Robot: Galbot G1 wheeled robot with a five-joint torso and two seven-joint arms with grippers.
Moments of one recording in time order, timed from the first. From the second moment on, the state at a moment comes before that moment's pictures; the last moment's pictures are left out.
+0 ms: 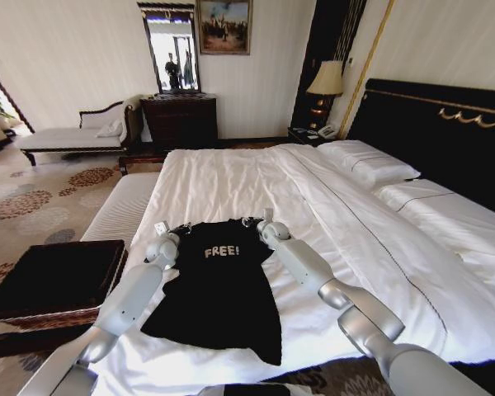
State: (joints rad) left arm 0.67 -1.06 -0.10 -1.43 -1.05 0.33 -0.39; right arm -0.34 1.30 -0.20 1.03 0.86 -0.36 0.12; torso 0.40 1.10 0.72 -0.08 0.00
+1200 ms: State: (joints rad) left arm 1.78 -1.09 -0.72 -2.16 -0.90 0.23 -0.25; right arm -1.35 0.94 0.43 1.99 0.99 -0.46 0.11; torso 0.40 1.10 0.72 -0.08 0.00
